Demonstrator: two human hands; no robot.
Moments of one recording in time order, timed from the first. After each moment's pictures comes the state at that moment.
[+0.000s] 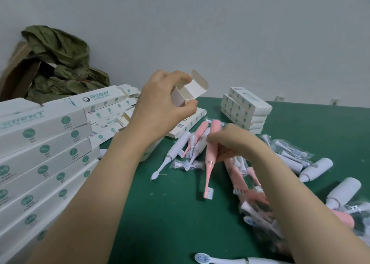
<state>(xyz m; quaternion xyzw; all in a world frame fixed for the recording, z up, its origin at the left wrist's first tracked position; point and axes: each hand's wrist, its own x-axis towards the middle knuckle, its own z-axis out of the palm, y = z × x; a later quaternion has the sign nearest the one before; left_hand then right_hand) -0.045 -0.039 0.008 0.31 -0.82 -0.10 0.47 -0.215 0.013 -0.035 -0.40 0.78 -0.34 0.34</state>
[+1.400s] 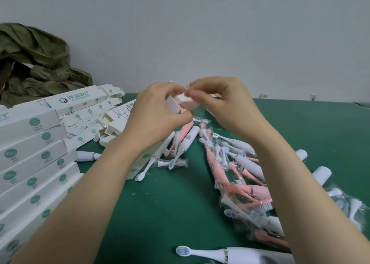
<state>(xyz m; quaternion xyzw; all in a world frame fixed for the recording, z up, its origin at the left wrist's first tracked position) -0.067 -0.020 0.002 0.31 -0.83 -0.14 0.44 -0.197 0.061 0.026 -0.63 0.60 -0.50 0.06</state>
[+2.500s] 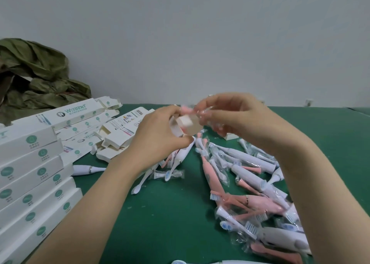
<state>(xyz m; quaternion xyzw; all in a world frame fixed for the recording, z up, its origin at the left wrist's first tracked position) -0.074 -0.016 -0.010 0.31 -0.85 -0.18 0.39 -0.222 0.095 0.037 -0.61 0.55 -0.49 0.28</state>
